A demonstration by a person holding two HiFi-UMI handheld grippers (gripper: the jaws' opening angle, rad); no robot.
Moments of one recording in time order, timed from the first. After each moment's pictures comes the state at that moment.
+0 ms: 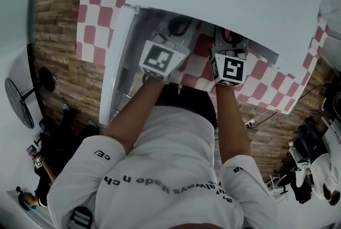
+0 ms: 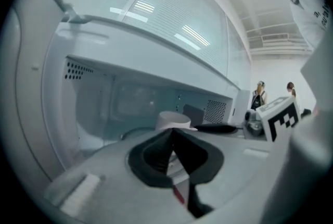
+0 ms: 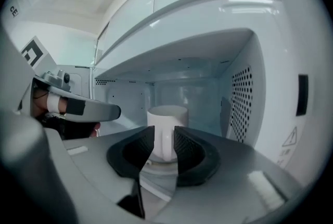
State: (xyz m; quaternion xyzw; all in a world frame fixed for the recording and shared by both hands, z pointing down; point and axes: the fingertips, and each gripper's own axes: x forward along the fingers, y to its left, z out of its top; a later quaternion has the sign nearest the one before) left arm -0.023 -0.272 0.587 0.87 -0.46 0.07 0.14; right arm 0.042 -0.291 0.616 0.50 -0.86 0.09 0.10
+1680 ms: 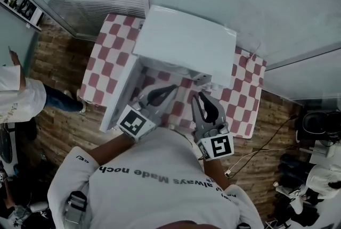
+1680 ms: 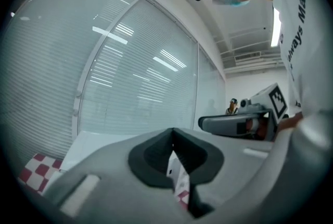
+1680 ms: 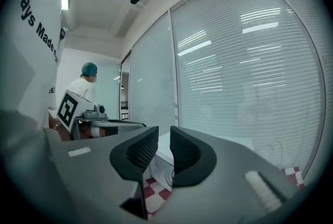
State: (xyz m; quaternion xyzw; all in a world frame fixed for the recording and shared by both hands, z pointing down) left arm 0.034 -0.122 0.299 0.92 -0.37 -0.02 0.07; right arm 0.090 -0.108 0.292 0.39 -0.92 0.04 0.04
